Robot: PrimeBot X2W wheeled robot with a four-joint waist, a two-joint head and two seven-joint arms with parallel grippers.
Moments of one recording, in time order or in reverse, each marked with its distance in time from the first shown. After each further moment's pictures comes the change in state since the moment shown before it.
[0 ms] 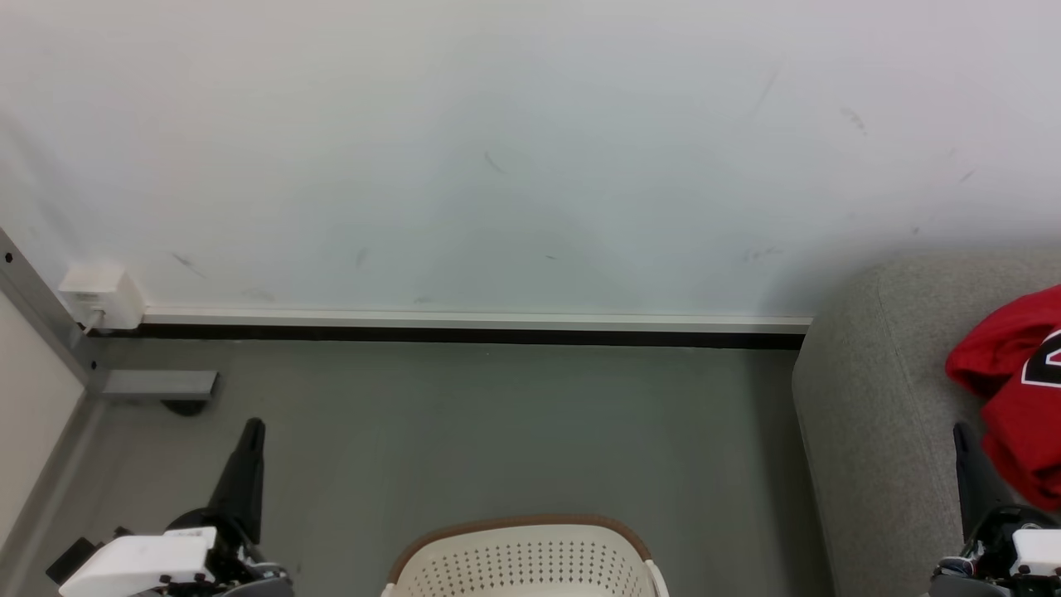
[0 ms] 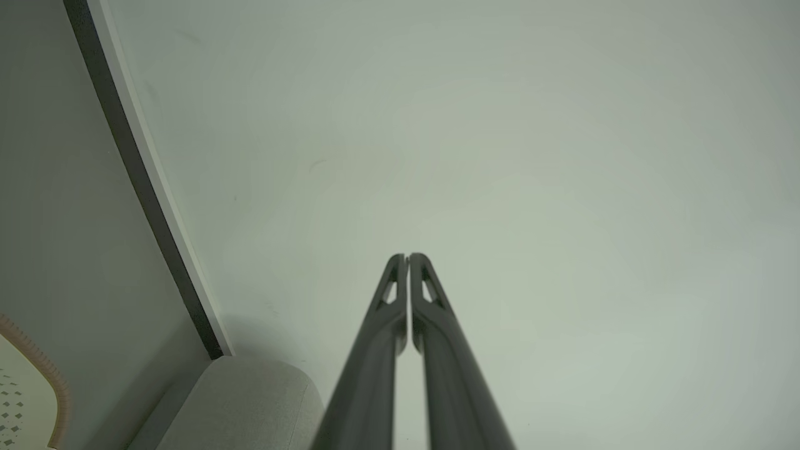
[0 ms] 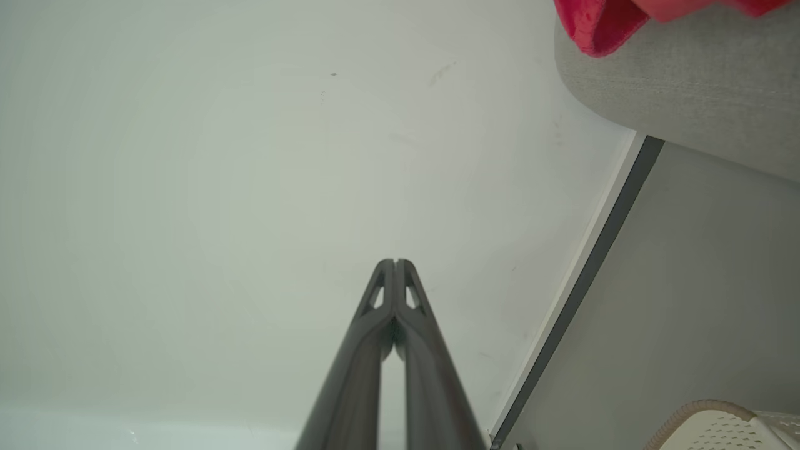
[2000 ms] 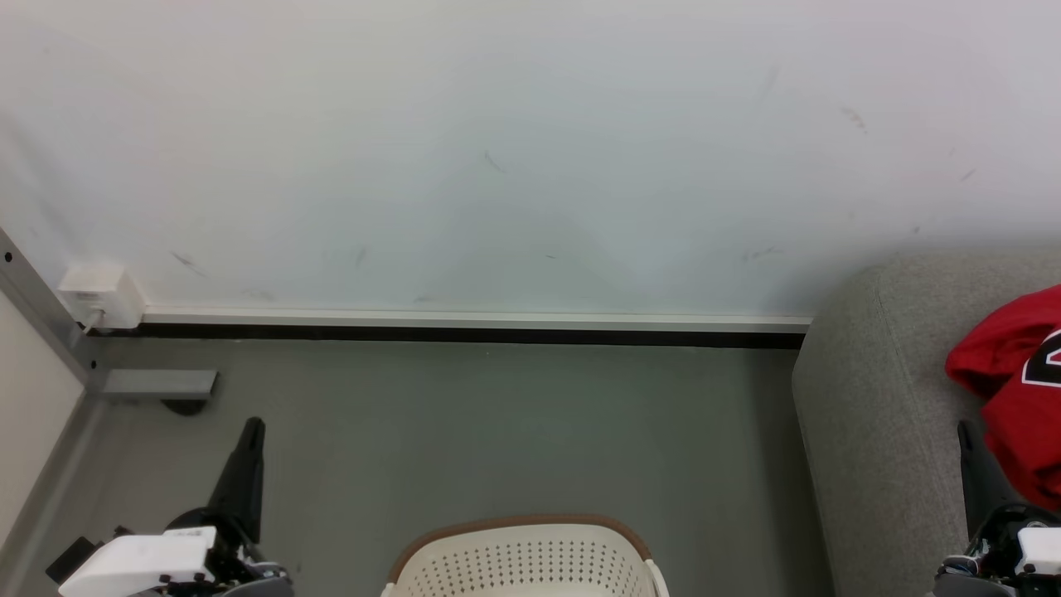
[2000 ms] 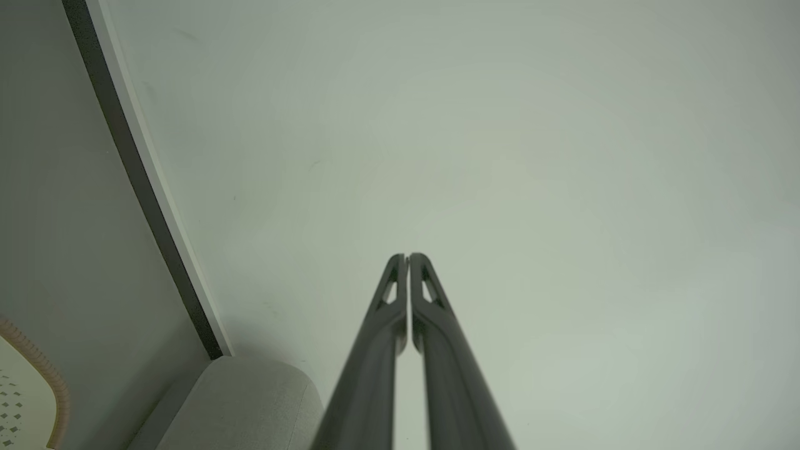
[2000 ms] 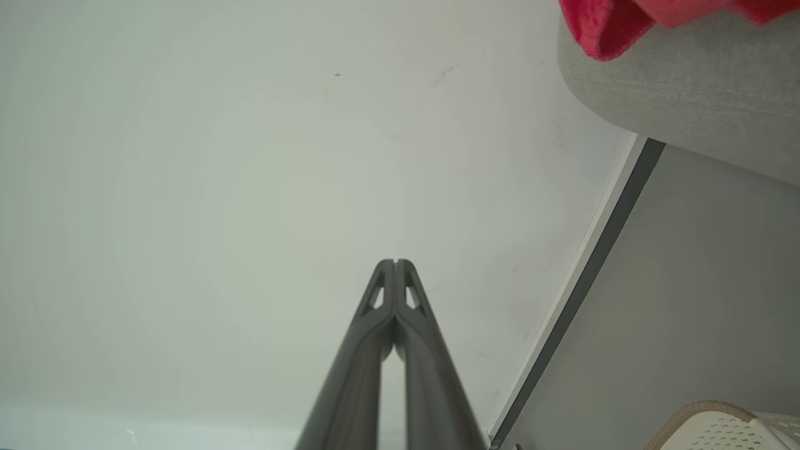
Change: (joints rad) left arm 0.000 0.000 0.000 -0.003 0.000 0.000 0.000; right arm -0.009 -0.076 0.087 -0.040 0.073 0.000 -0.072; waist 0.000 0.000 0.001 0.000
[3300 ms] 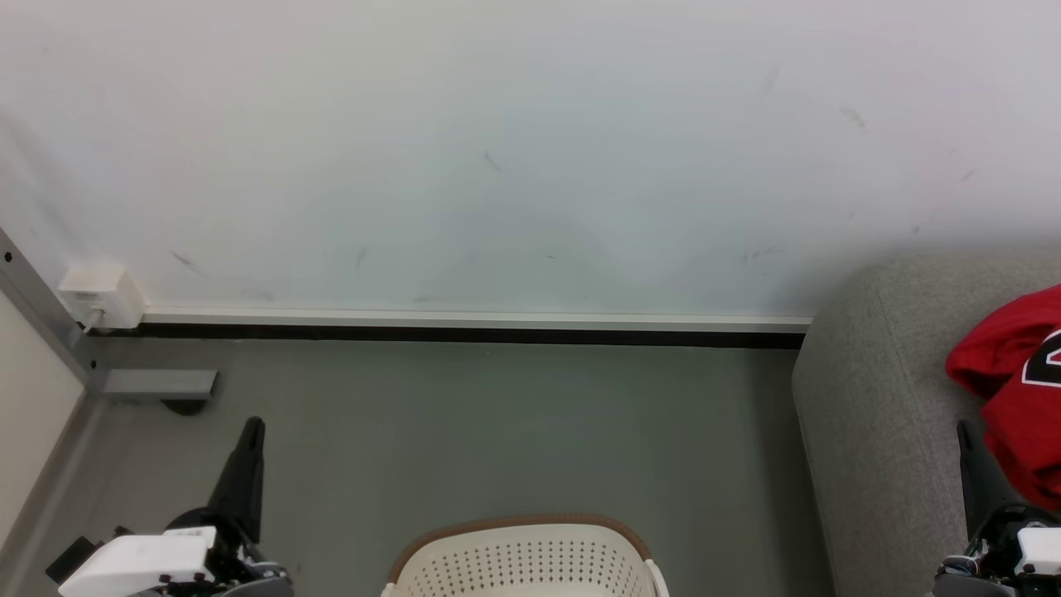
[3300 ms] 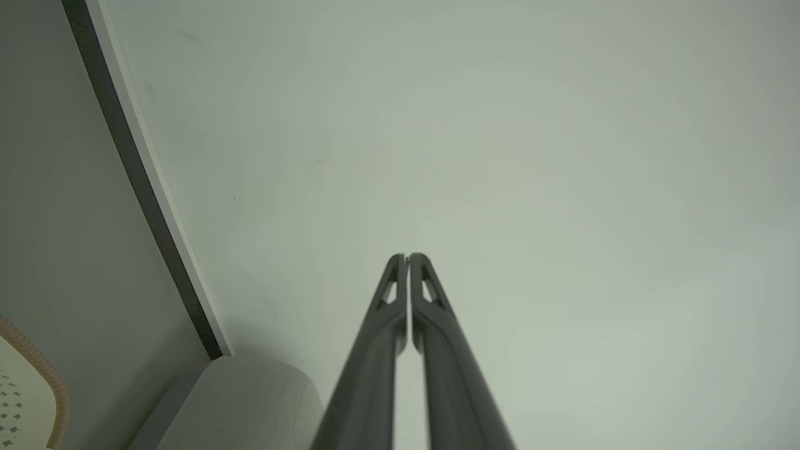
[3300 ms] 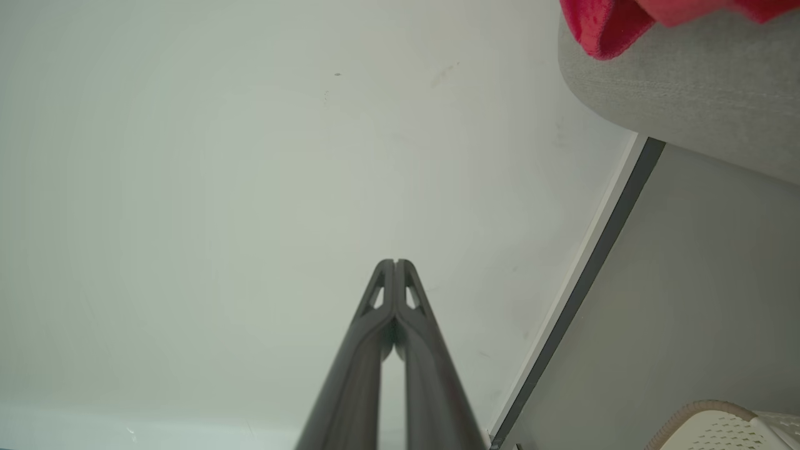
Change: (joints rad) left arm 0.000 0.000 0.000 0.000 0.000 0.000 0.000; right arm -0.001 -0.005 0.008 -0.004 0.006 0.000 -0.007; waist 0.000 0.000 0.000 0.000
